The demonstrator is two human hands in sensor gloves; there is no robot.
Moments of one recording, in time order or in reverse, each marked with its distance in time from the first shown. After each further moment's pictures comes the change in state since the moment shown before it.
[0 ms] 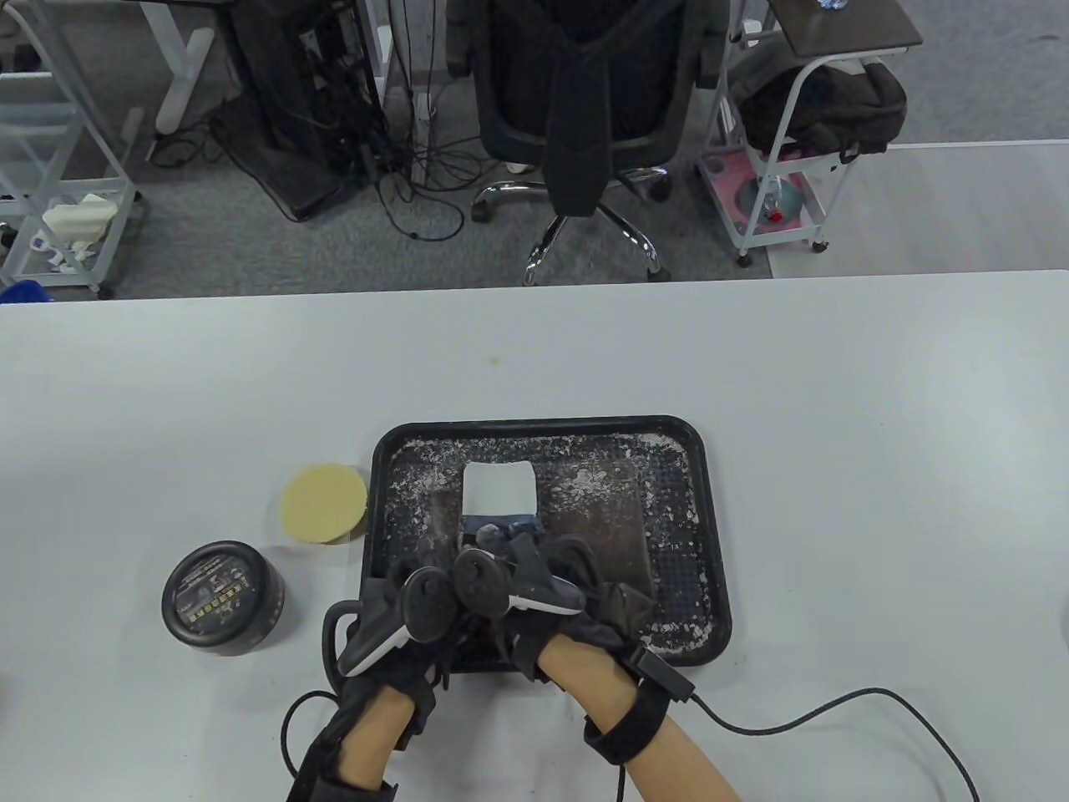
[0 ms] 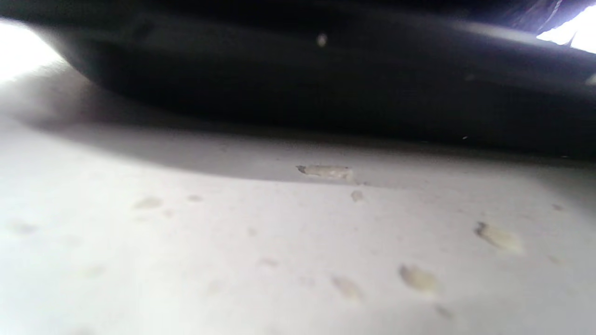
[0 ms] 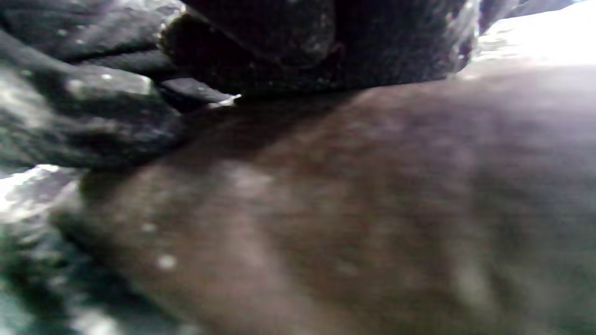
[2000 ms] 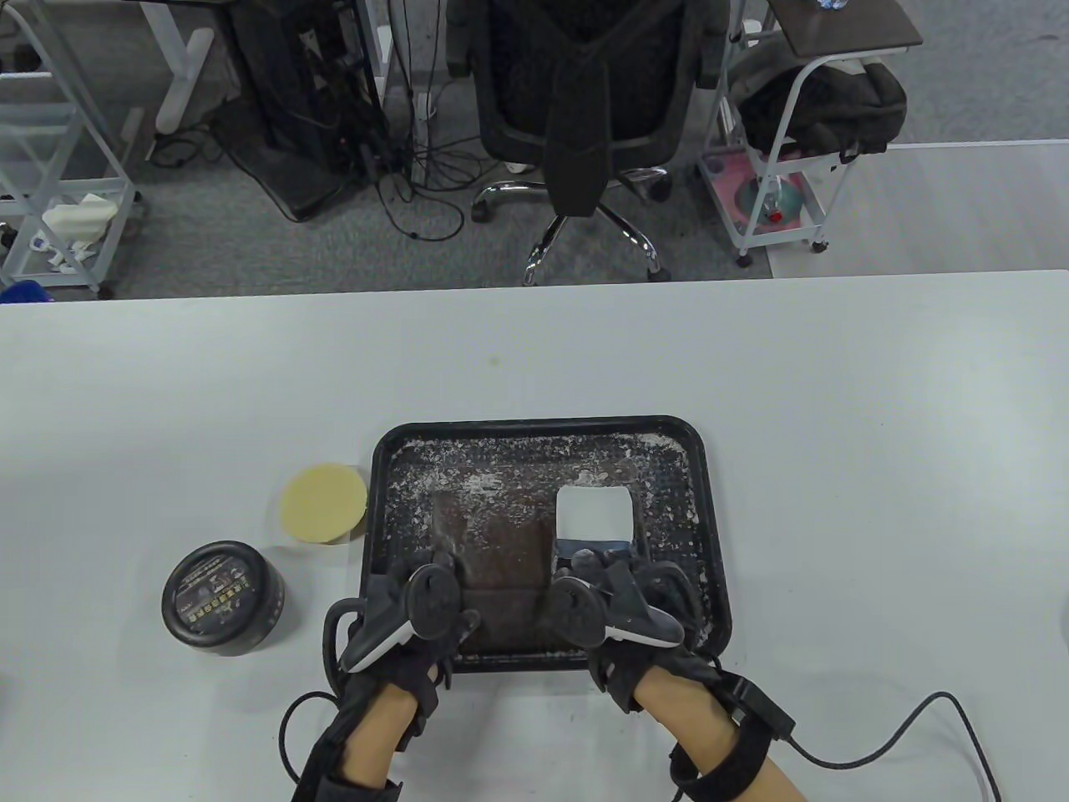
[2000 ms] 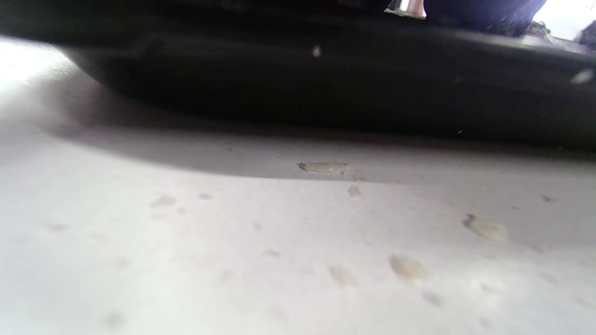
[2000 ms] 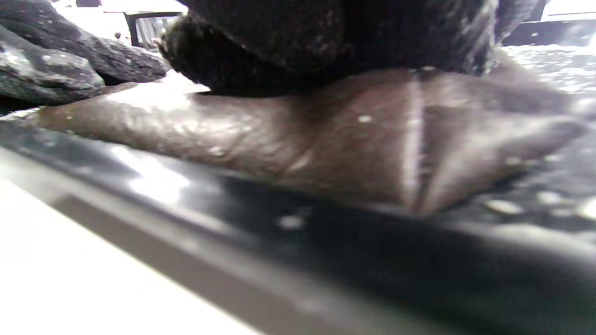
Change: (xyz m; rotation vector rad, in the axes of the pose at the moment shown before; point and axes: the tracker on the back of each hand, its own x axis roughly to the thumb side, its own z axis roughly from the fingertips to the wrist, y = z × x) left_hand 0.001 -0.001 -0.002 -0.040 0.013 -0.024; right_hand -0.060 -0.002 0.074 0.020 0.080 0.078
